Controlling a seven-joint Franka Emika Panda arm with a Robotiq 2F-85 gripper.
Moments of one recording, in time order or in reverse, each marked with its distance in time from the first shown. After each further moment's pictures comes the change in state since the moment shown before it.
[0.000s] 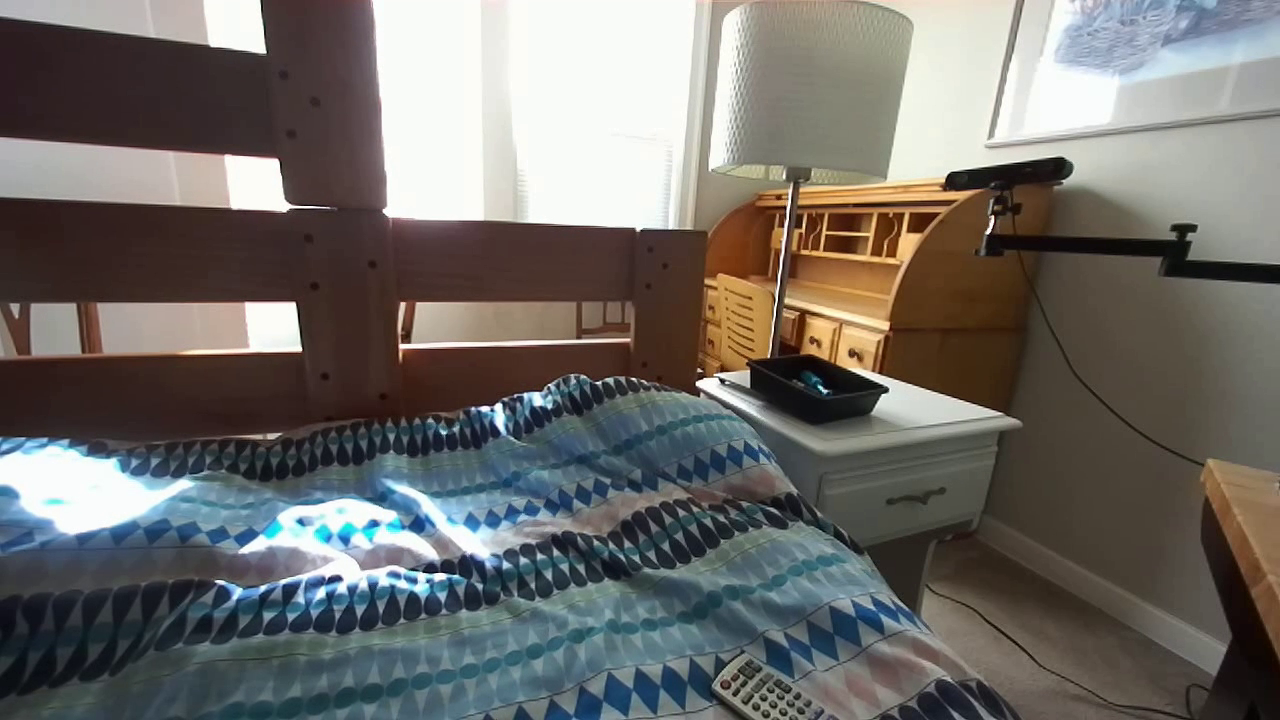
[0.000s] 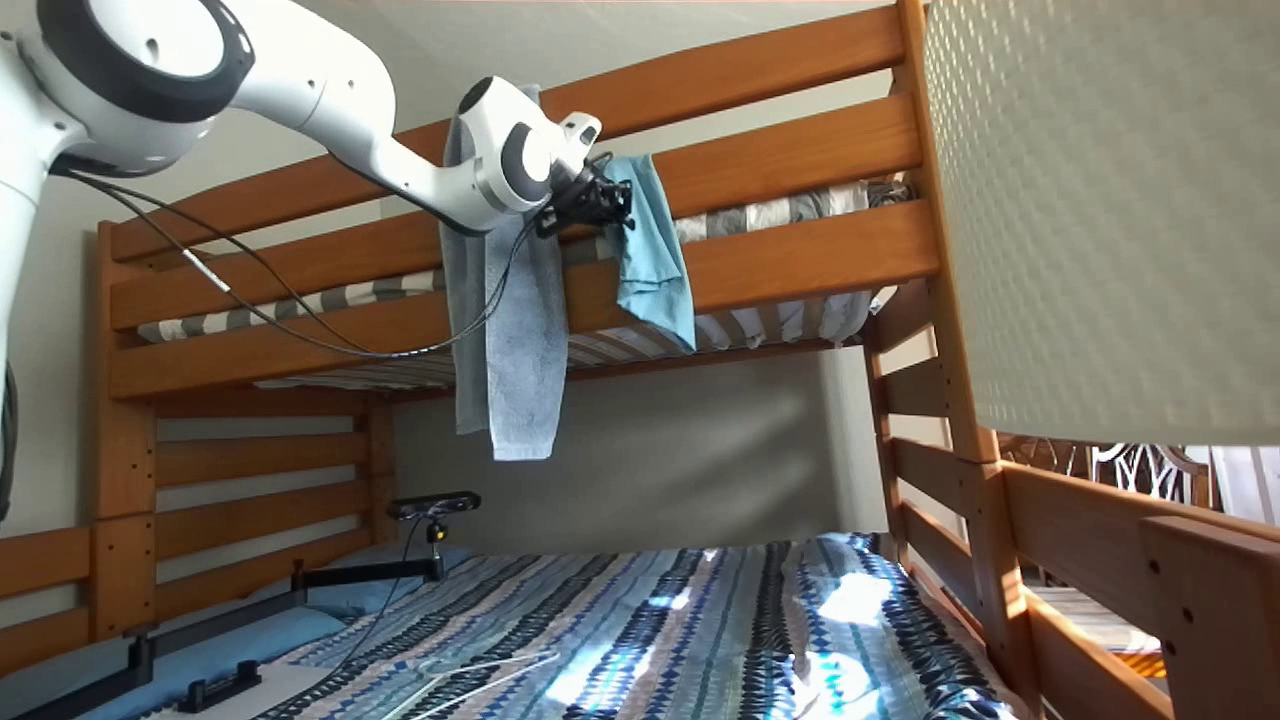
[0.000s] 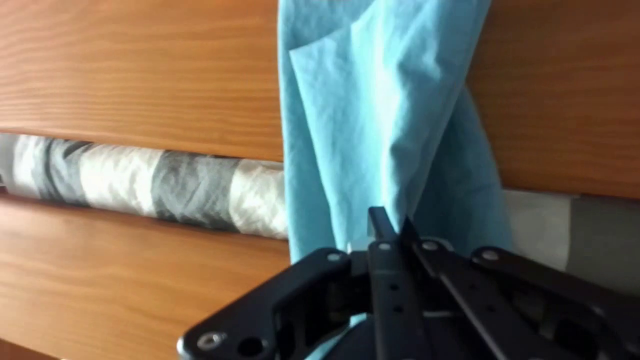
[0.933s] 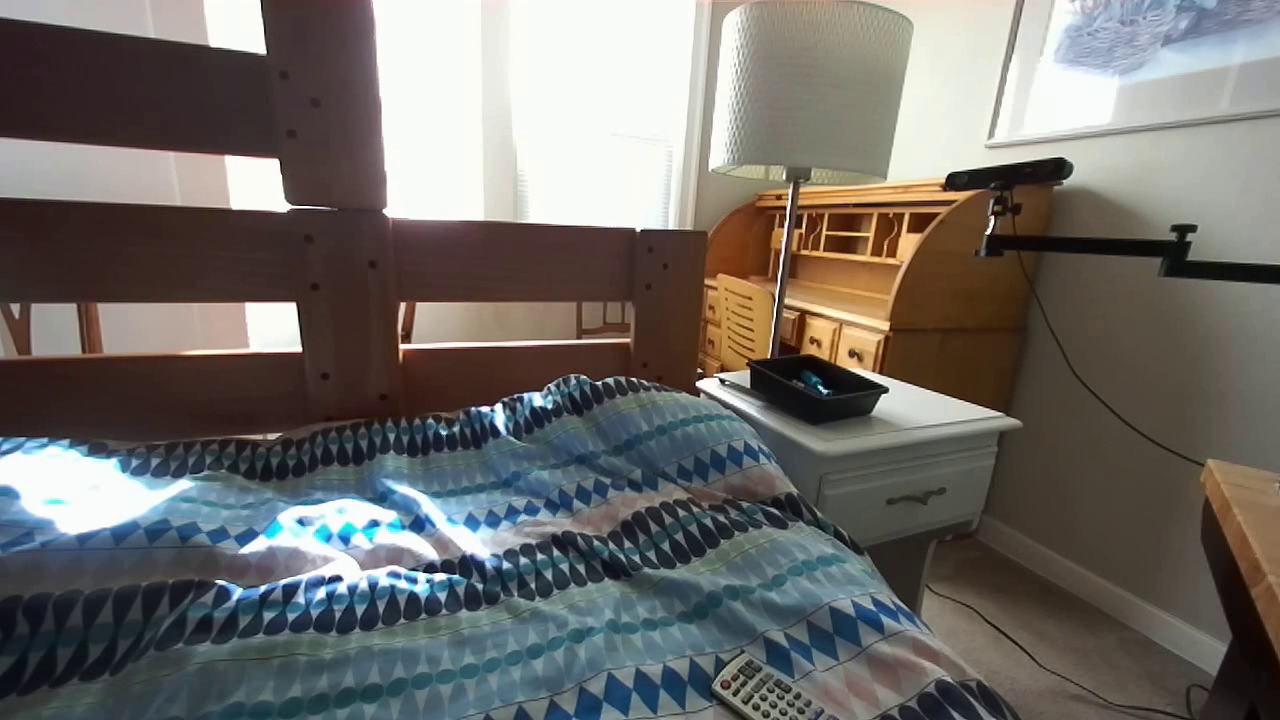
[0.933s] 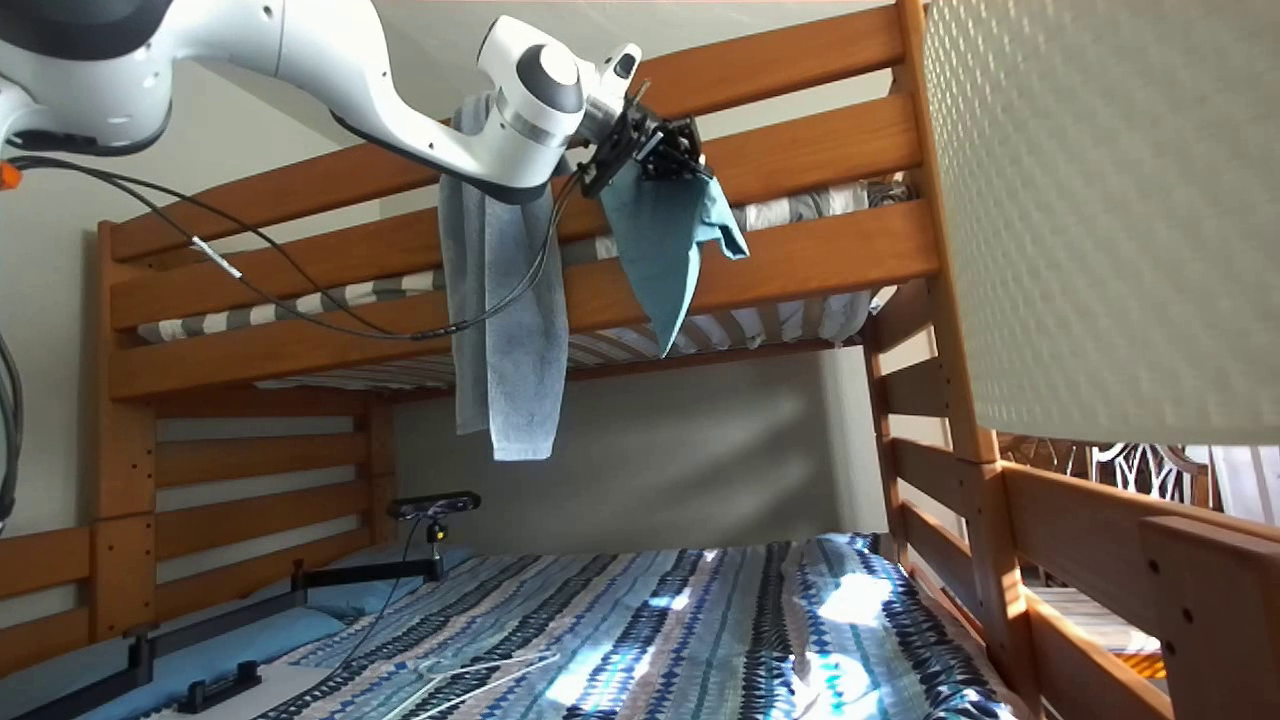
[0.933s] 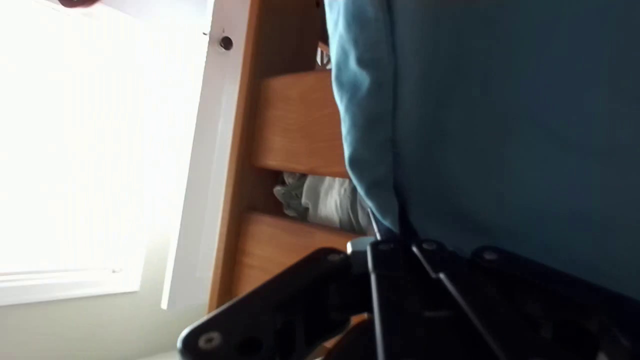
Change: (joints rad) arm -0.025 -0.100 -0.244 -0.048 -0.347 -0.134 0.364
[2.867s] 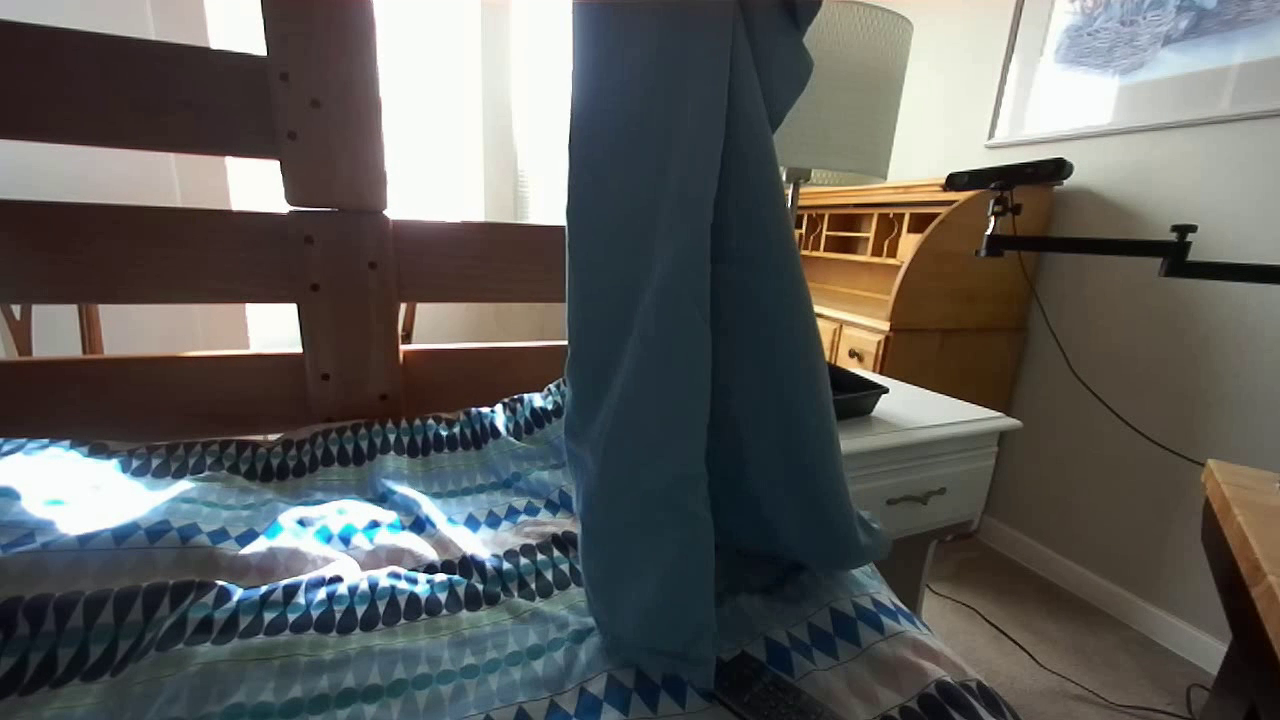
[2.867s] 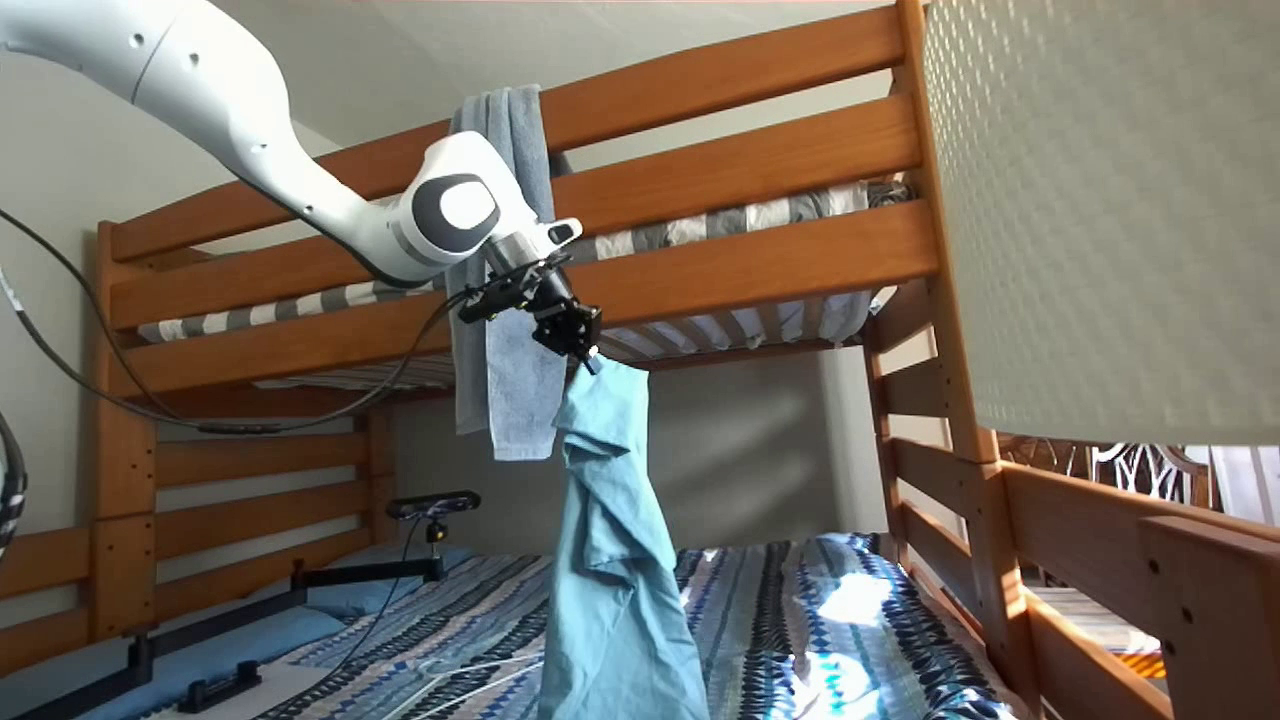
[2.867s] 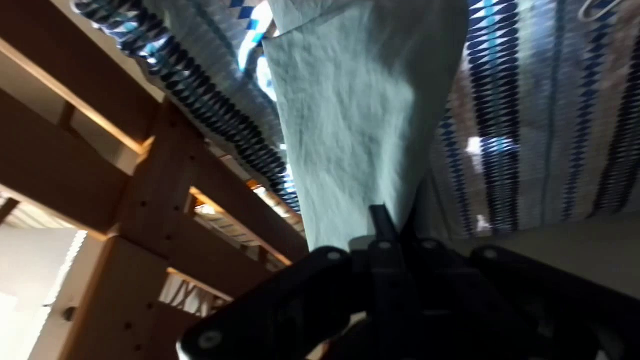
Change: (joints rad) arm -0.046 -0.279 0.240 -0.640 0.472 -0.198 -0.325
